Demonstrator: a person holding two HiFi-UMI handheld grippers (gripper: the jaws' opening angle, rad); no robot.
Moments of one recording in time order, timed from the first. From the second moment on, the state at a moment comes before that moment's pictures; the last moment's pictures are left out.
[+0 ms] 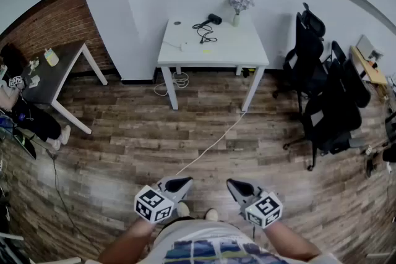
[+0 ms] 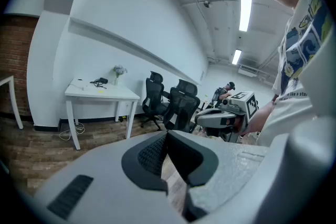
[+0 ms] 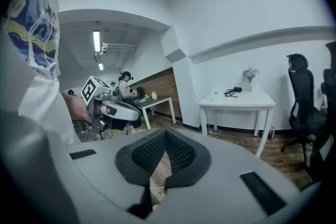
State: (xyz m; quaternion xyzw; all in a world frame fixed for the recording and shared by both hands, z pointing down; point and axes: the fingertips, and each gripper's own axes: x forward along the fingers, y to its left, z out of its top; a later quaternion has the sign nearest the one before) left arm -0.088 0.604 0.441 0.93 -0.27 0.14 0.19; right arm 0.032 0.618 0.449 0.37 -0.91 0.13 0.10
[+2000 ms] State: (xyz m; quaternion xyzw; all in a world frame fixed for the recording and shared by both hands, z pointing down) left arm -0.135 0.197 0.463 0.92 -0.34 0.12 0.17; right arm -0.005 0.278 0.495 0.38 -0.90 0.15 0.16
